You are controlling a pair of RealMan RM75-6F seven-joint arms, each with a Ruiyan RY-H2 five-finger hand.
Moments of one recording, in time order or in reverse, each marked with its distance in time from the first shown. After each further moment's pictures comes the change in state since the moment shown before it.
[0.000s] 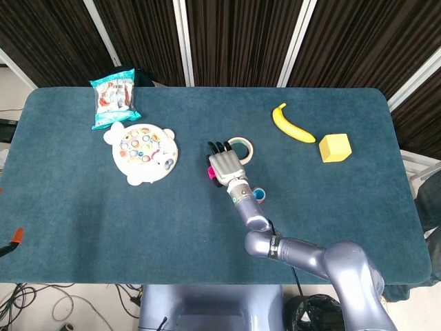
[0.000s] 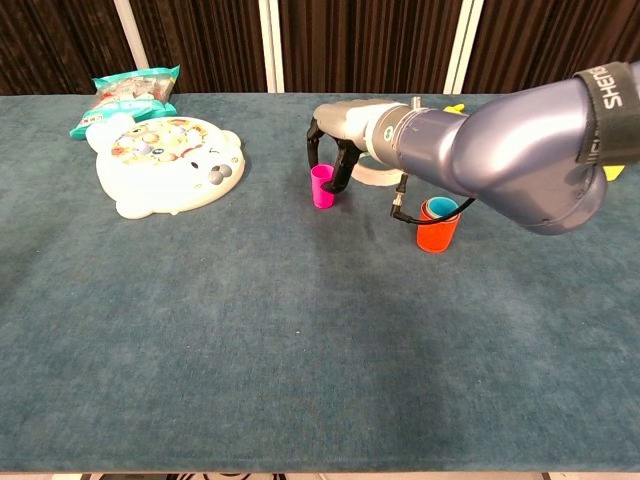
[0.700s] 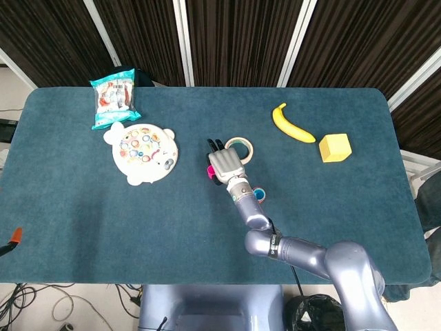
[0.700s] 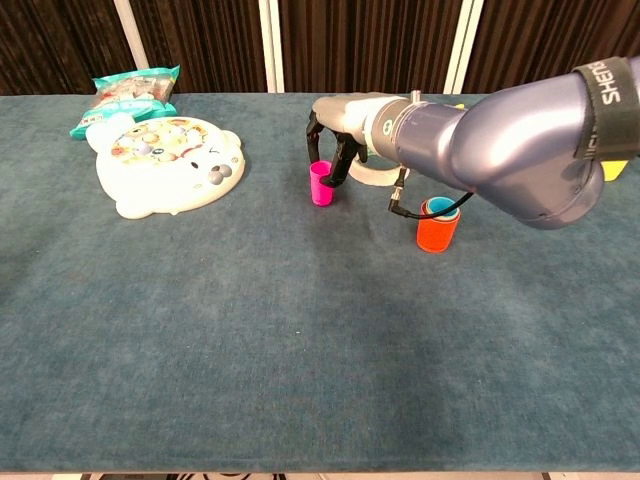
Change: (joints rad) left arm 0.000 0.002 -0.003 0.001 -0.006 -0.002 -0.001; right arm -0.006 0.015 0.018 -0.019 -0.025 0.011 0.006
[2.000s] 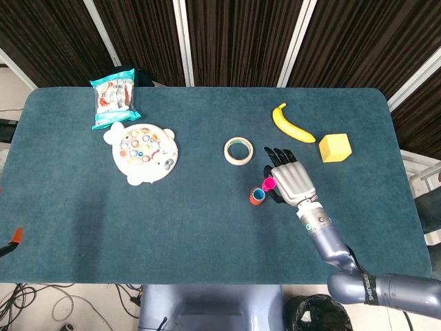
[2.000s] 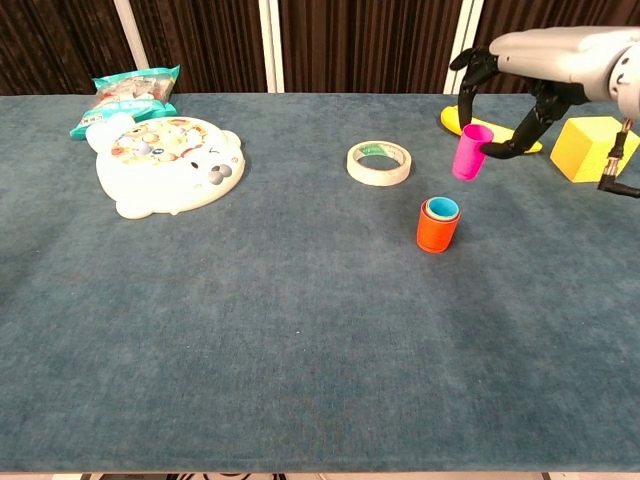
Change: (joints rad) left arm 0.002 0.000 0.004 -0.010 0.011 0.011 0.027; right arm -0.374 0.568 -0.181 -0.774 -0.271 0.312 0.075
